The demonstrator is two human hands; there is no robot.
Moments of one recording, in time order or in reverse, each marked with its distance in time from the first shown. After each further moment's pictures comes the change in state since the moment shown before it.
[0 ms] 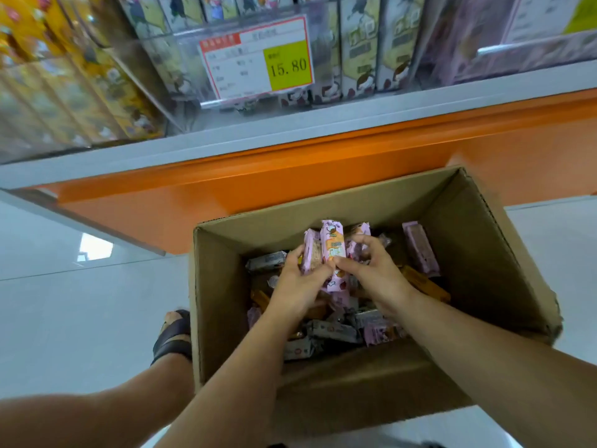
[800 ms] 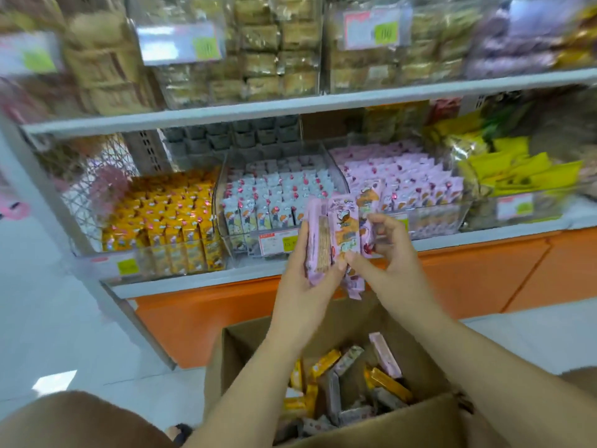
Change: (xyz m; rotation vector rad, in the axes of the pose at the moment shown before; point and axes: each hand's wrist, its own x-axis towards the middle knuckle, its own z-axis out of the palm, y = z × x) left_hand -0.187 0.166 0.006 -0.047 -0.069 0.950; right_hand -0.187 -0.213 -0.036 -0.189 0.183 -0.864
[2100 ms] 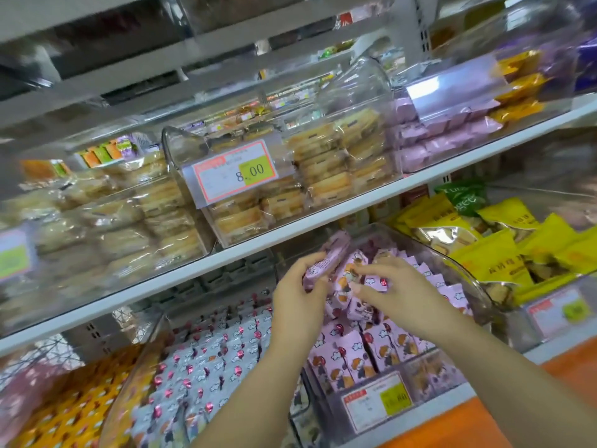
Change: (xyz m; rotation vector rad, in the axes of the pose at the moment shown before) left_hand 0.246 0.024 0.098 0.422 0.010 0.156; right_hand 0.220 0.067 -0.106 -0.326 -0.024 -0.014
